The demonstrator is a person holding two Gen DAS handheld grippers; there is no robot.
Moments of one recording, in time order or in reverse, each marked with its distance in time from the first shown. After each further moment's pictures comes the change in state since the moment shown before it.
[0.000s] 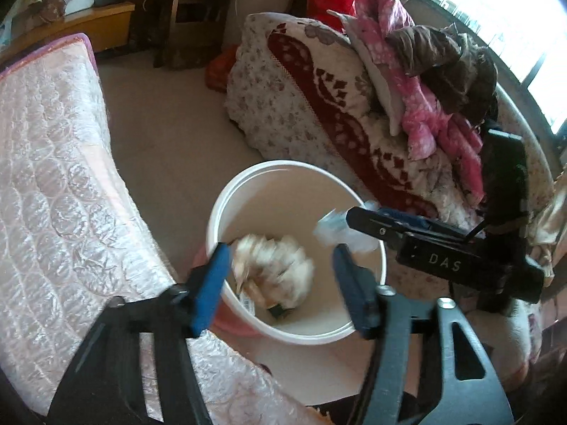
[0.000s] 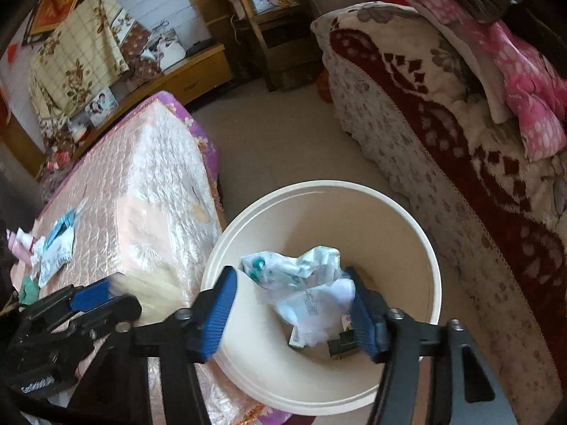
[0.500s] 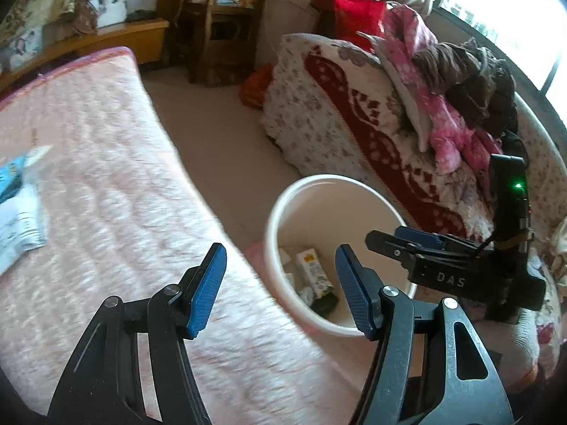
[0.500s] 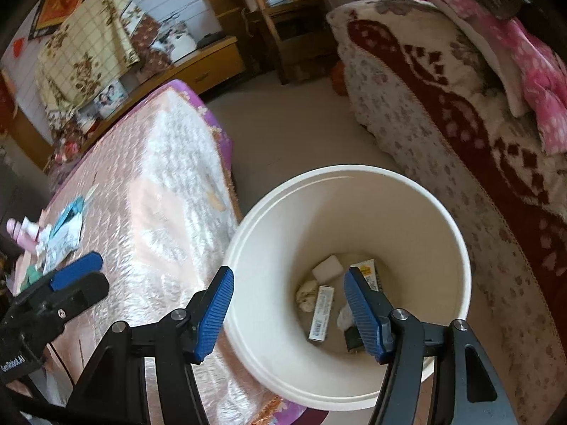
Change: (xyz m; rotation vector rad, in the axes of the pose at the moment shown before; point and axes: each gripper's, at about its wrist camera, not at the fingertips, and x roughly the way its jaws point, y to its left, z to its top) left arm -0.044 0.033 -0.014 -0.016 -0.076 0.148; right arm 0.012 0.030 -0.012 -0.039 0.030 0.030
